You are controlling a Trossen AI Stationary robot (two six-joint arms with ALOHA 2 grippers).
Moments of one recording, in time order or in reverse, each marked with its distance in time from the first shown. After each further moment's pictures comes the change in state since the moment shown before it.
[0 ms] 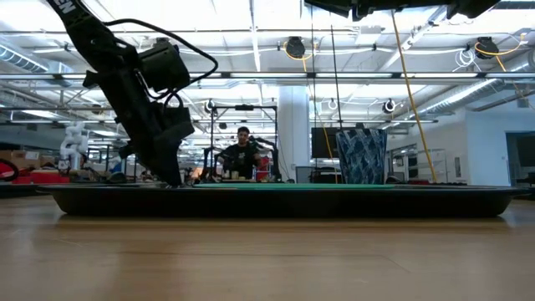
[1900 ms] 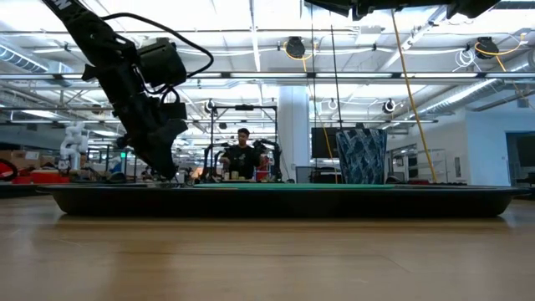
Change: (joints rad) left arm 0.056 -0.066 0.011 -0.087 -0.021 0.110; right arm 0.000 0.000 0.000 0.008 0.000 0.000
